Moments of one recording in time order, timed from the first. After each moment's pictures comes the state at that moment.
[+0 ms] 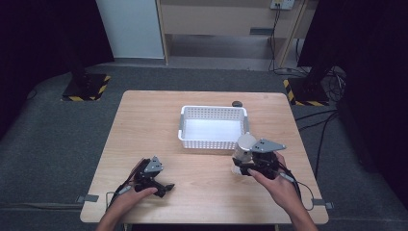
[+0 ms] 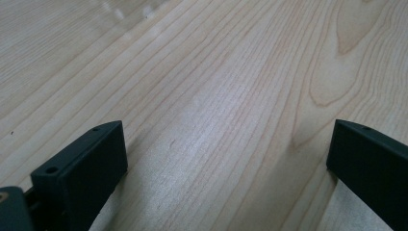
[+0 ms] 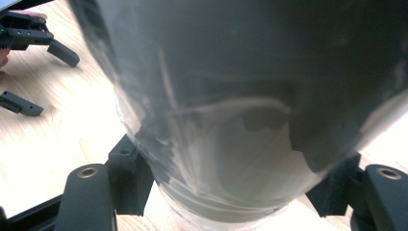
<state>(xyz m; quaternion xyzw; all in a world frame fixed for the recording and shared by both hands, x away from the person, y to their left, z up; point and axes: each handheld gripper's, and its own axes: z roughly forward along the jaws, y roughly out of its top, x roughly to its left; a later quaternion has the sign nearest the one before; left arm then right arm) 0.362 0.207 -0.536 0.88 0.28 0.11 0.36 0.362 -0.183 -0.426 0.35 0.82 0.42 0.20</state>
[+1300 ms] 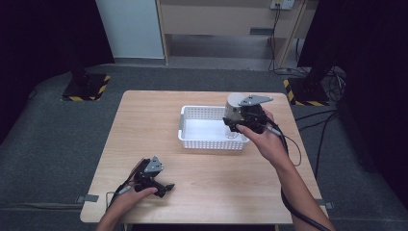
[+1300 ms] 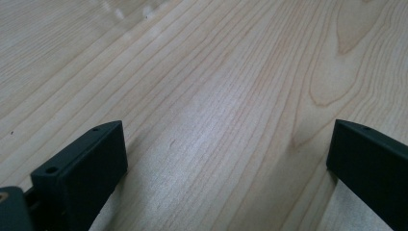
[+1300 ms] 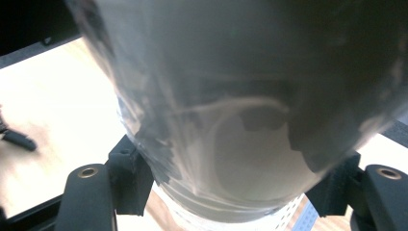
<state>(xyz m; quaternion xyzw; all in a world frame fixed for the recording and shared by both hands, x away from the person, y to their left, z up) 0.362 0.207 -0.536 0.88 0.28 0.11 0.36 0.462 -0.149 -0.359 0.35 0.81 0.42 0.22</state>
